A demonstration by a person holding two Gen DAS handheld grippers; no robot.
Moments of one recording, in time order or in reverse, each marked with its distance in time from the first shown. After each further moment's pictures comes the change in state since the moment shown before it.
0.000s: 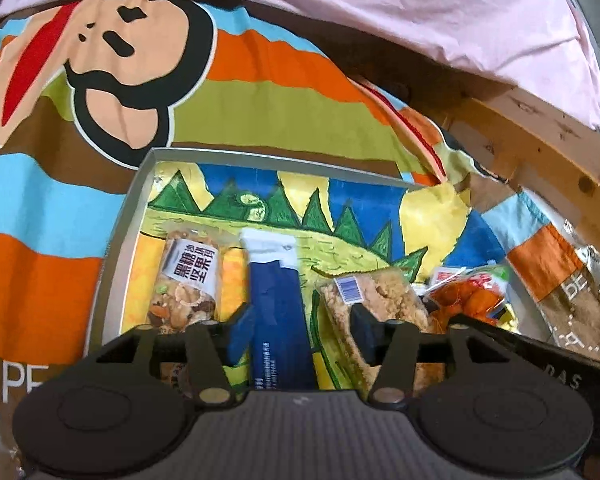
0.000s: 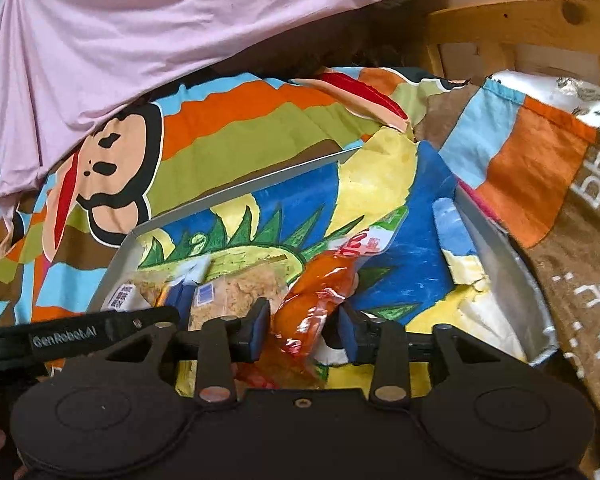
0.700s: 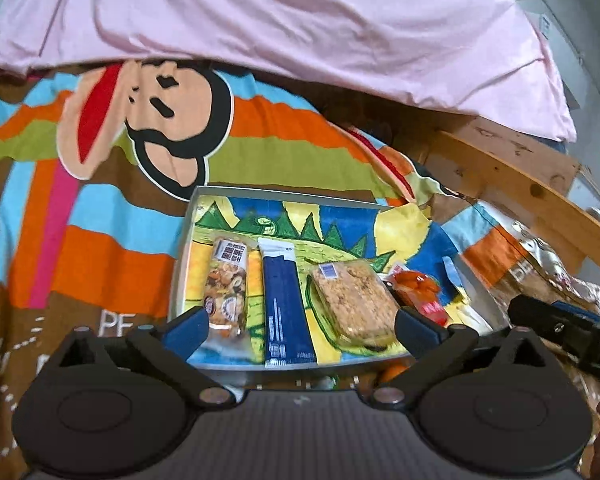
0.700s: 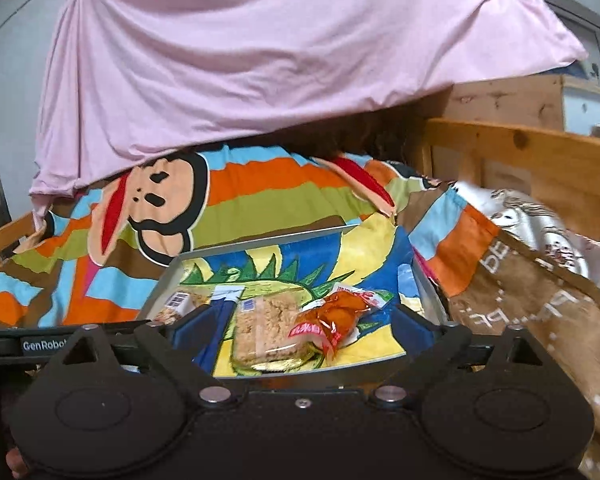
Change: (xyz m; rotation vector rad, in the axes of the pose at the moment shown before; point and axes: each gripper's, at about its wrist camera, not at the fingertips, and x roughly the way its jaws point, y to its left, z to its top) left arm -0.123 -0.016 -0.043 0.053 -0.131 0.045; right arm -0.145 0.029 -0.030 -0.129 -0.206 -0.019
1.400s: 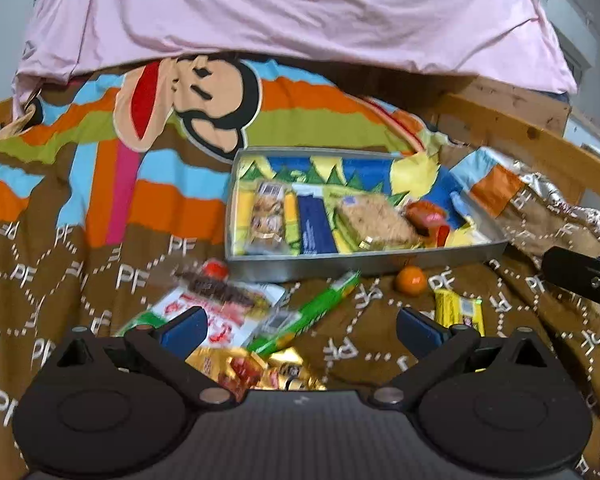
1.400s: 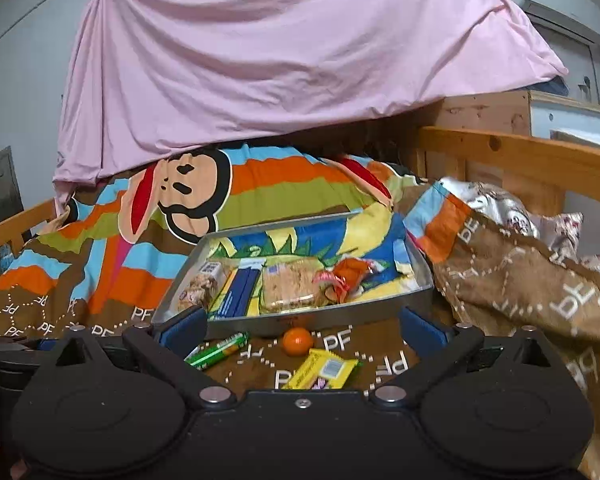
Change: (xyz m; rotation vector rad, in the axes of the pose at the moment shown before) left arm -0.072 -0.014 -0.059 0.057 0.064 0.133; right arm -0.079 0.023 -0.044 -0.019 -0.004 -0.019
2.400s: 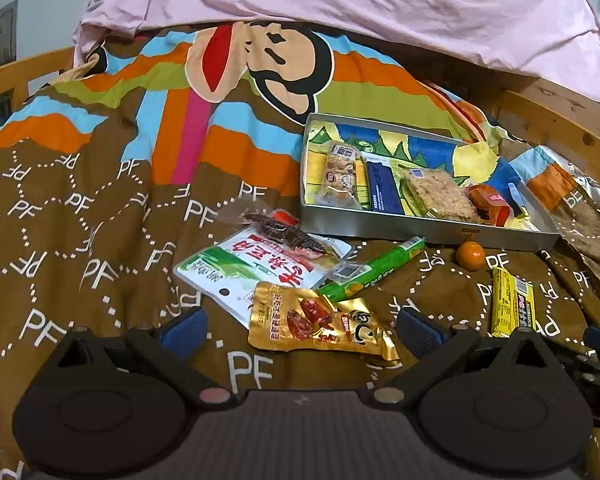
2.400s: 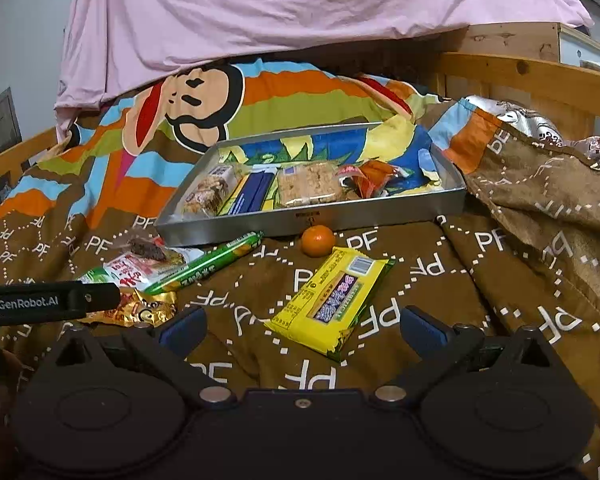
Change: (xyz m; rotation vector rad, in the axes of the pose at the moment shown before) left arm -0.007 0.032 -0.030 -0.127 0.050 0.120; right arm 0.032 0.021 -0.047 -0.056 0.211 0.015
